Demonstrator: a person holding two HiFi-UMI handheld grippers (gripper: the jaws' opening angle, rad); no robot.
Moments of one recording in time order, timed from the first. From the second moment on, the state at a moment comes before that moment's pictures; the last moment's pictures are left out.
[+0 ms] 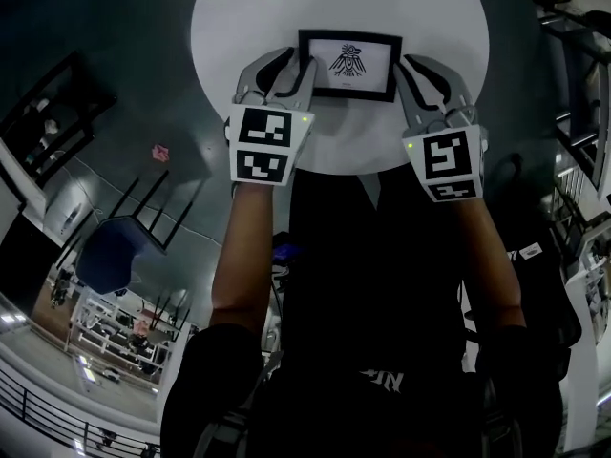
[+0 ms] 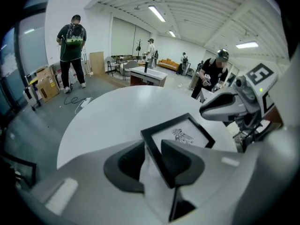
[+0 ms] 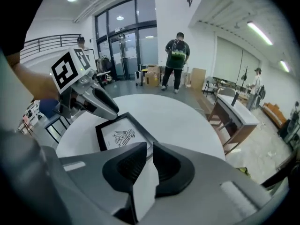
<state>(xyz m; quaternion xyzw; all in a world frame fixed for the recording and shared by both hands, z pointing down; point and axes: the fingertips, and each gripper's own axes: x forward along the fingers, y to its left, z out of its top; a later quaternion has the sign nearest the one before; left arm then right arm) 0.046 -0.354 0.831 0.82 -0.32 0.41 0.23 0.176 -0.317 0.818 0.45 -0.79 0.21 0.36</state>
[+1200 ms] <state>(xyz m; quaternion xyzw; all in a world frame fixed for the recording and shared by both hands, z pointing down) 0.098 -0.219 0.280 0.95 -0.29 -0.02 0.08 0.215 -0.221 0.236 0.30 -0.95 -0.02 -0.11</state>
